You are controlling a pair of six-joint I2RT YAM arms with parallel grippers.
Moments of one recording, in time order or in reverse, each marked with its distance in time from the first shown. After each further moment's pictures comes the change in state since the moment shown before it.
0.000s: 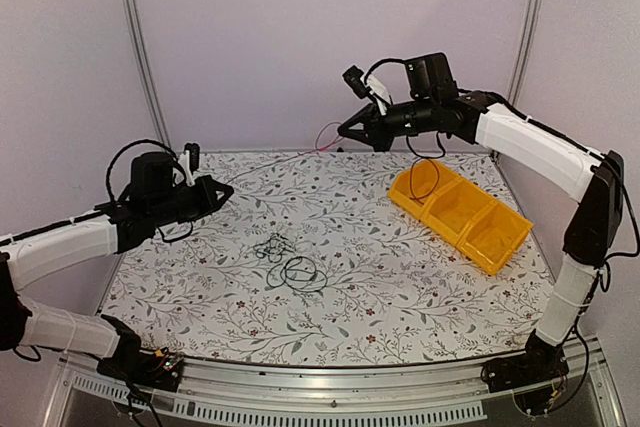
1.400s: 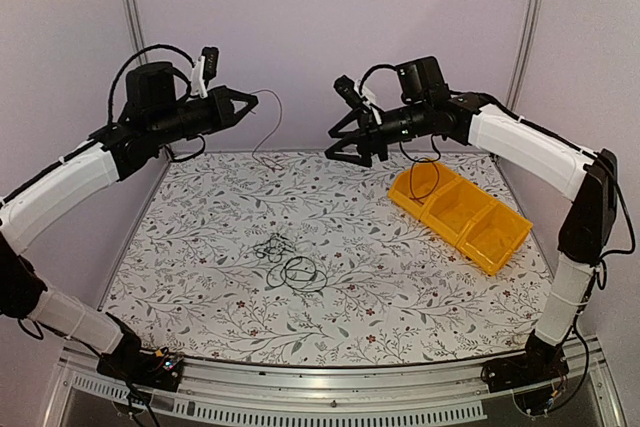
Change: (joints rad) left arm -0.038 0.159 0.576 -0.145 0.127 0.160; right arm 0.009 0.018 0.006 -0.033 -0.176 -0.119
